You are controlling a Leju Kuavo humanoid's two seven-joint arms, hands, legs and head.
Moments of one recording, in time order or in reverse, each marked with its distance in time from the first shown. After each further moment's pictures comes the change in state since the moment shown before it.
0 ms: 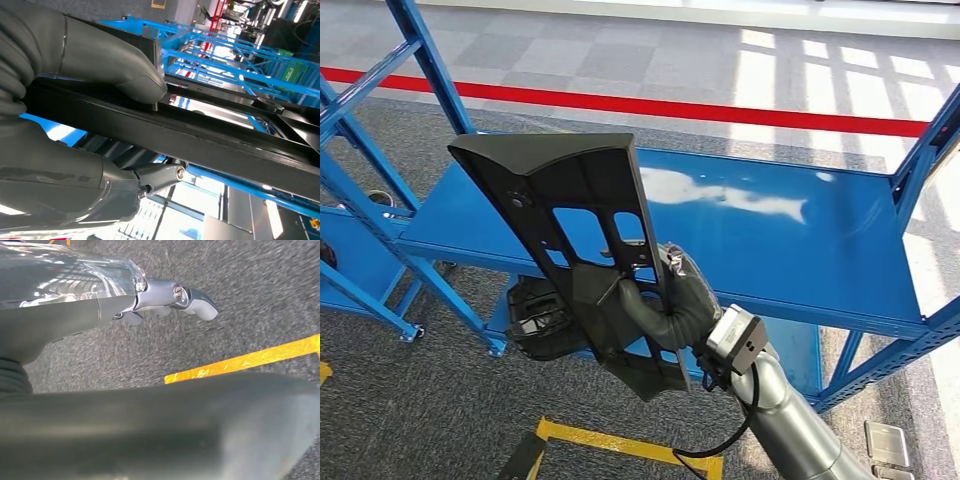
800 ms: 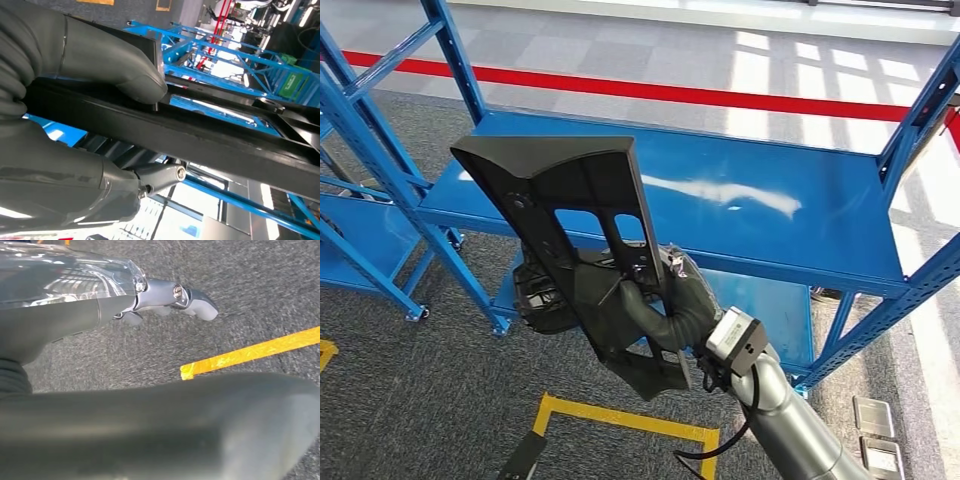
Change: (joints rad) left arm -0.002 0.000 0.000 0.000 0.000 -0.007 0.005; right arm 0.006 -0.003 0.000 -0.002 0.011 -0.012 -0.004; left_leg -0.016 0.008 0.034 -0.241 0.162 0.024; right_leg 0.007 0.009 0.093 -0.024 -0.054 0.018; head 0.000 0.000
